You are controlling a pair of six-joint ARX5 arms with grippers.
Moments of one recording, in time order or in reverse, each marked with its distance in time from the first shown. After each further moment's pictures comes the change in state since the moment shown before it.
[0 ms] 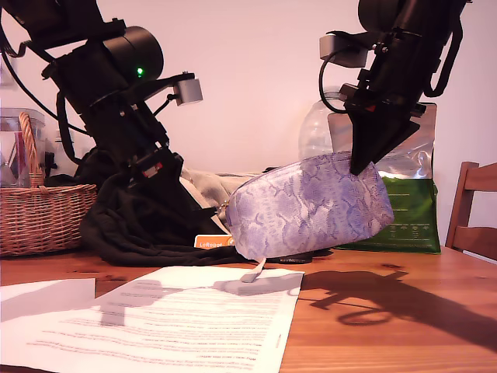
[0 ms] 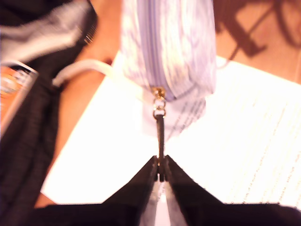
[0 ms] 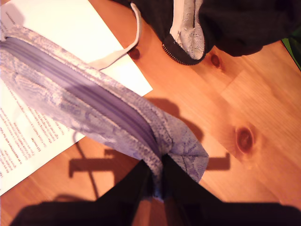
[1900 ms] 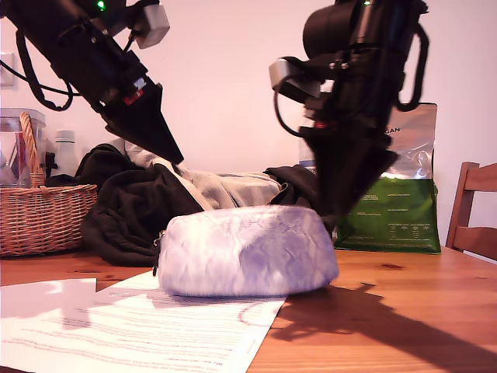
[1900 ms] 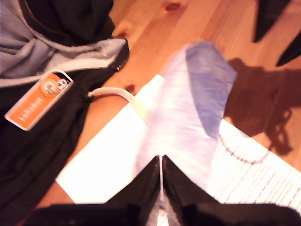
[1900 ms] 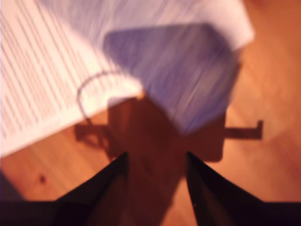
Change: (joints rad) left arm 0.043 -0.194 -0.009 -0.048 0.108 -0.213; right arm 0.196 0.072 0.001 -0.224 -0.016 0.038
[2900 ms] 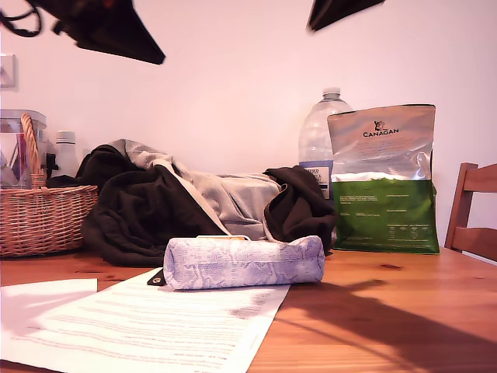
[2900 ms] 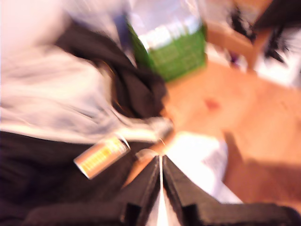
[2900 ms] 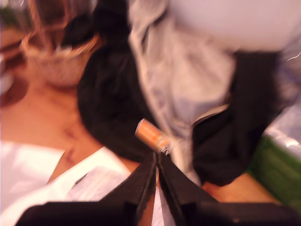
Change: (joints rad) left arm 0.033 -0.346 -0.243 0.408 -0.041 -0.337; right arm -0.035 -0.449 -0.131 0.653 0.108 0.279
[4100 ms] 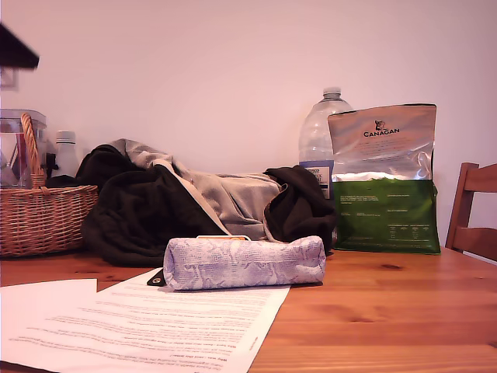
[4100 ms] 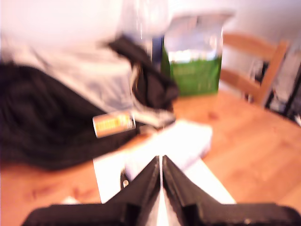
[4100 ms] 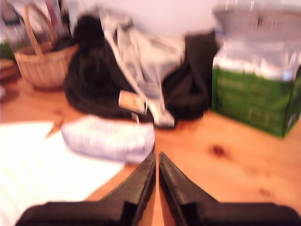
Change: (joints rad) left arm 0.073 -0.690 -0.533 -0.066 -0.041 -0.219; right arm -0.130 -1.069 -0.919 -0.018 -0.037 0.082
